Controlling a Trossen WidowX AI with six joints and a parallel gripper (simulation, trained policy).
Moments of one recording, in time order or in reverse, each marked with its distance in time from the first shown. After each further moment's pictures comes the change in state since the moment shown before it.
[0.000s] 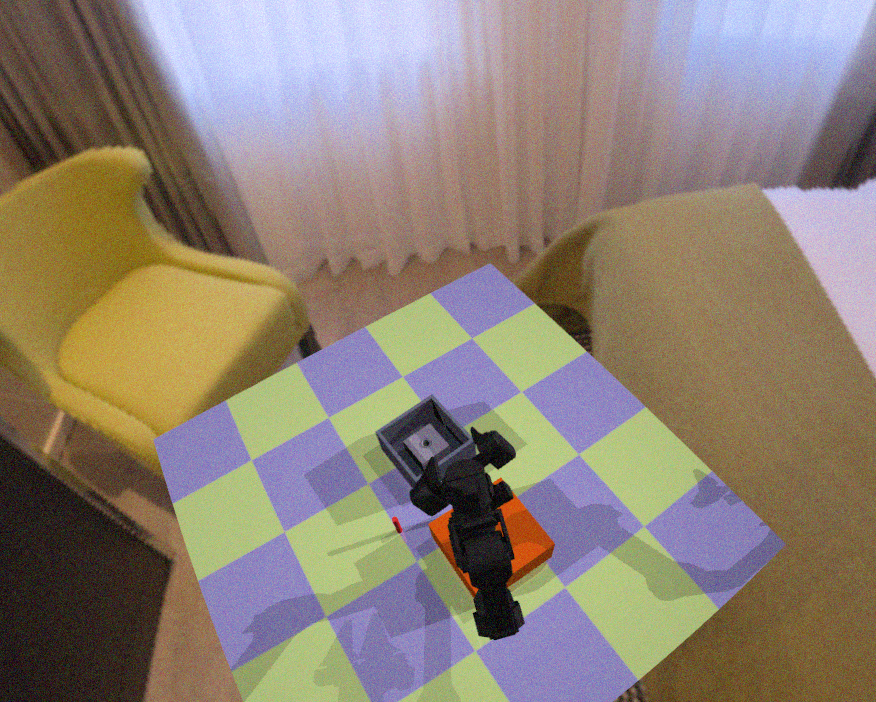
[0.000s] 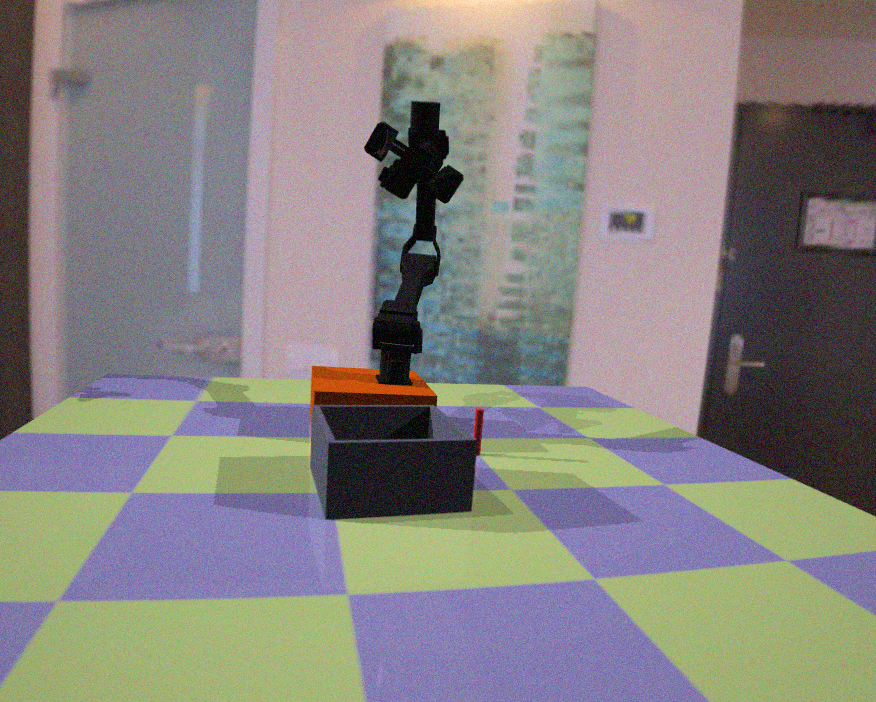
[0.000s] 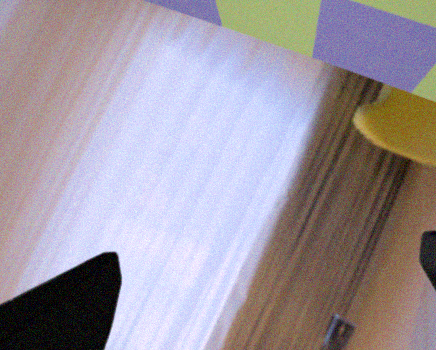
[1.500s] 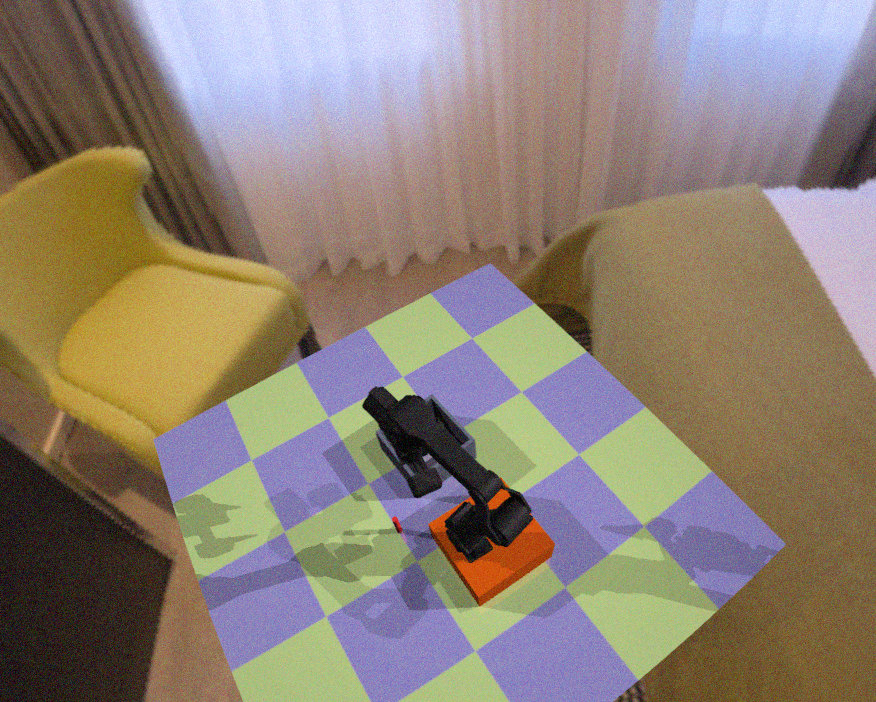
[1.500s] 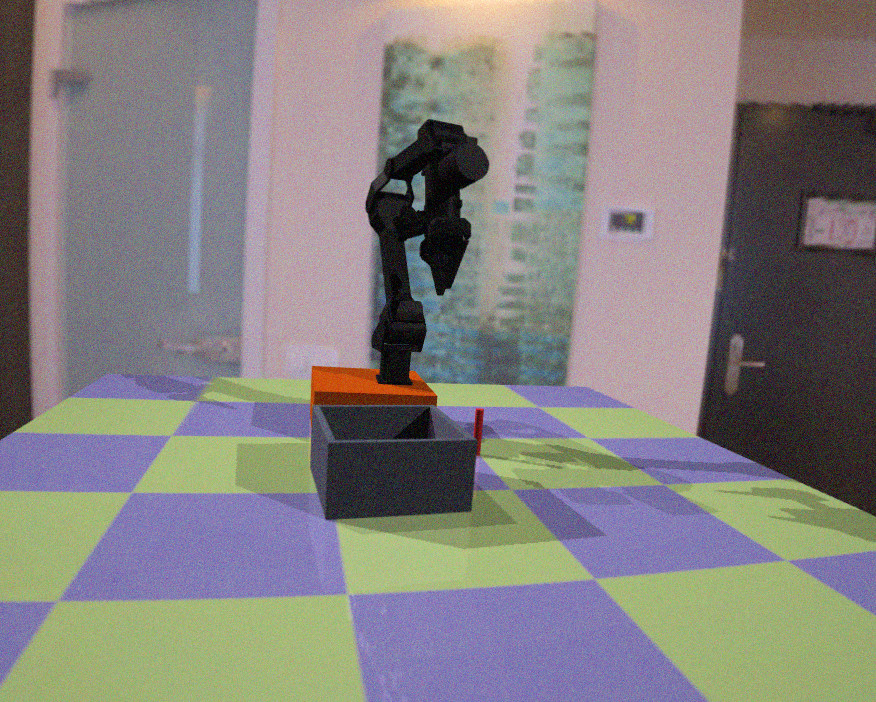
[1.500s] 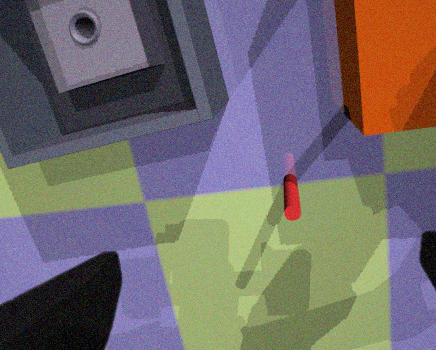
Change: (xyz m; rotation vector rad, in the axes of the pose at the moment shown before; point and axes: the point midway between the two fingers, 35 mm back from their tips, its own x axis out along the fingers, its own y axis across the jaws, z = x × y) arm 0.163 -0.143 0.067 -1.080 -0.344 -1.077
